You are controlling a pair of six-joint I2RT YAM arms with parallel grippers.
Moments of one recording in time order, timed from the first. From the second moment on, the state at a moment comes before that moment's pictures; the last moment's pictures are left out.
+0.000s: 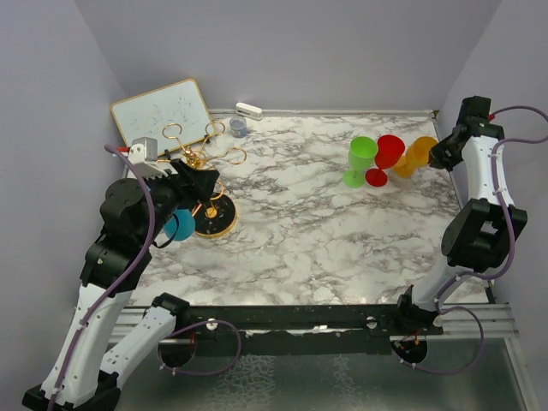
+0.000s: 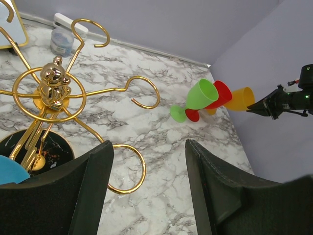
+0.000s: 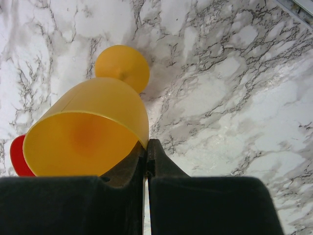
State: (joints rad) left arm -0.38 0.71 1.11 -0.54 0.02 -0.58; right arm -0.29 1.75 1.66 -0.92 0.09 0.72
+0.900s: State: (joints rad) left arm -0.38 0.68 1.12 -0.60 -0.03 -0.56; right arm -0.29 1.70 1.60 -0.88 0.04 0.68
